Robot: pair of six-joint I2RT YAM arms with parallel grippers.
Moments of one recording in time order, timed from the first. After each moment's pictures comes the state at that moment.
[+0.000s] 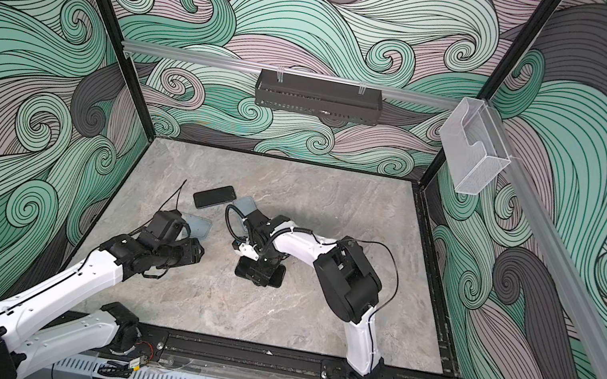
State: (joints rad) left arm -0.41 0.94 0.59 -0.63 -0.02 -0.69; right arm 0.87 2.03 1.41 -0.88 -0.08 -0.44
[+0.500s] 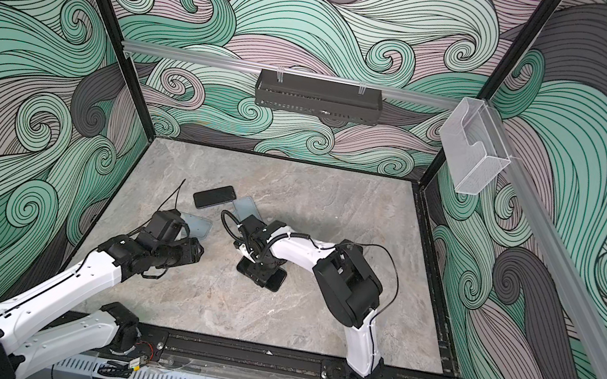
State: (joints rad) left arm -0.41 0.93 0.59 -0.63 -0.02 -0.69; right arm 0.90 2.00 1.37 -0.85 0.02 -0.20
